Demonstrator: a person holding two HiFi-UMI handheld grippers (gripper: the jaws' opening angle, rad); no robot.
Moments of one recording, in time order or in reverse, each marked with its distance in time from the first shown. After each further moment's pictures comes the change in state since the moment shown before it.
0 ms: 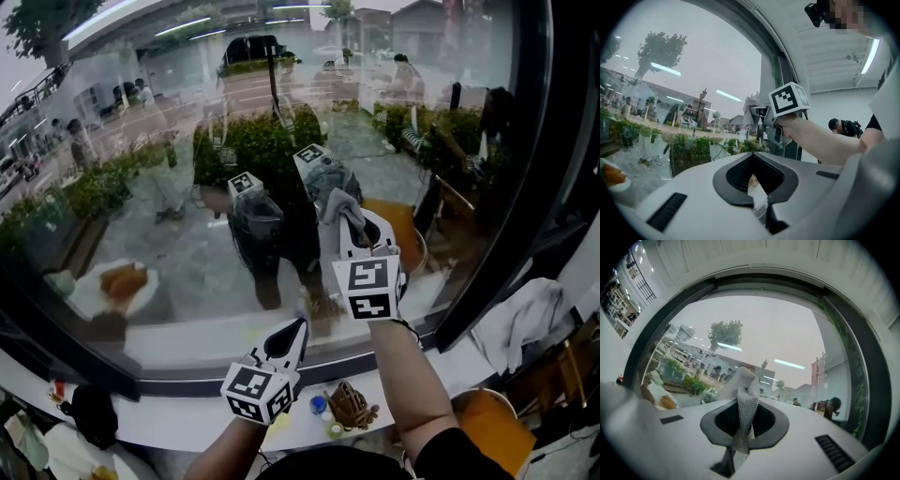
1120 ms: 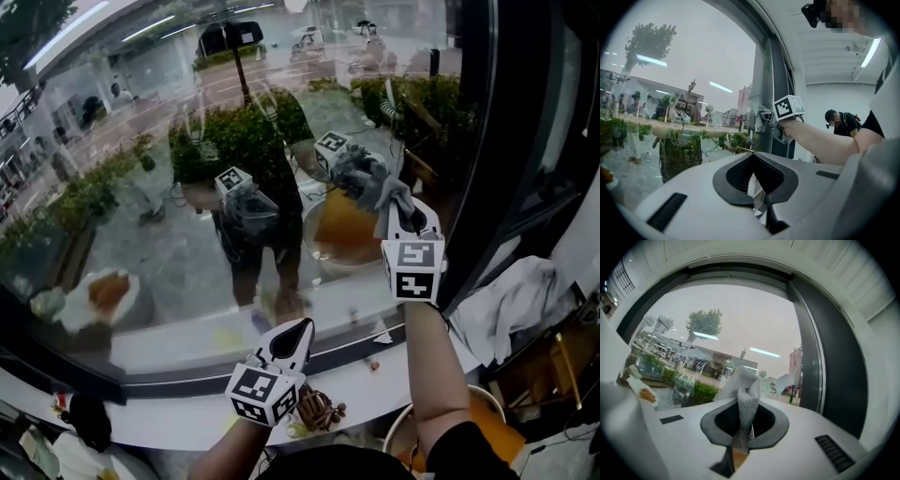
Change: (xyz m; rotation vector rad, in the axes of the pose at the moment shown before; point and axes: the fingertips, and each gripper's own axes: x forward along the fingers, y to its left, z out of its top) left arm 0.180 -0.168 -0.039 0.028 0.090 -0.072; right arm -0.051 -0.317 -0.163 0.083 0.114 -0.214
